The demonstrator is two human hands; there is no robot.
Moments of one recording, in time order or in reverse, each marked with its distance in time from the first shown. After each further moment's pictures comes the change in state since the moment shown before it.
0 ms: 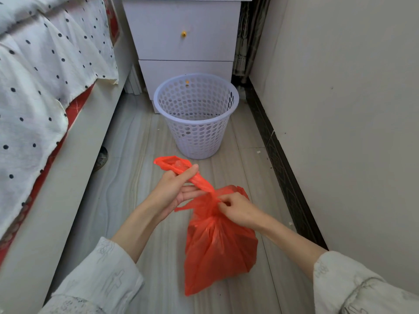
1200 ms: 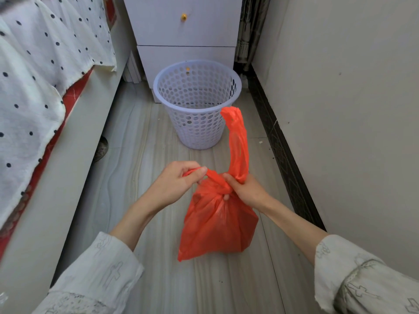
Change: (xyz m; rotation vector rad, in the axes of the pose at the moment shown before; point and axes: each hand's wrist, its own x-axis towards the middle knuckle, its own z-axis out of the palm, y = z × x) left_hand -0.017 0.009 -0.001 0.862 -0.122 0.361; right_hand 0.012 0.014 -0.010 0.178 0.188 -0.021
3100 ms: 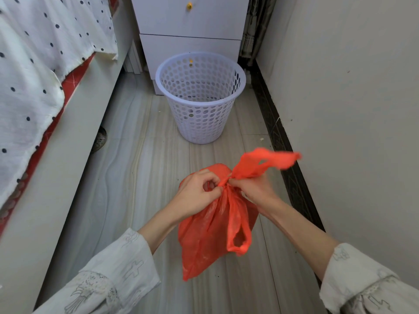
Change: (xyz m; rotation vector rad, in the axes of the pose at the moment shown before) left_hand 0.004 -0.036 0.053 0.130 0.049 -0.053; right_hand -0.014 -0.007 -0.003 0.203 0.139 0.210
